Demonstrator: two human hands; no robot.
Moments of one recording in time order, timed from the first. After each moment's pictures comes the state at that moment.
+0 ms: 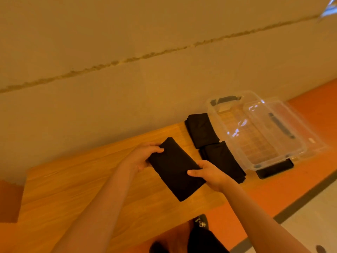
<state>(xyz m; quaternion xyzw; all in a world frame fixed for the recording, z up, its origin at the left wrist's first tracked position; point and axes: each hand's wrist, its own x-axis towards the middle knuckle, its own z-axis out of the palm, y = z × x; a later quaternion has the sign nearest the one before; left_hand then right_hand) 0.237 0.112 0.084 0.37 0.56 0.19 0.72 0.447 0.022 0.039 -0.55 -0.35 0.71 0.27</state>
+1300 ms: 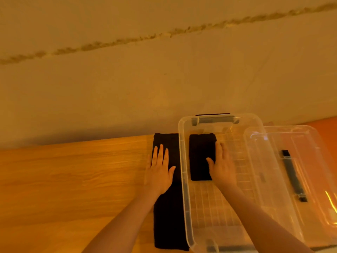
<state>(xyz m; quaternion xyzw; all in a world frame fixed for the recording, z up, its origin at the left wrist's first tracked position) 0.497 0.179 -0.058 0.70 0.68 -0.11 0.17 0.703 0.193 -0.056 -0.74 -0.62 0.24 0.12</state>
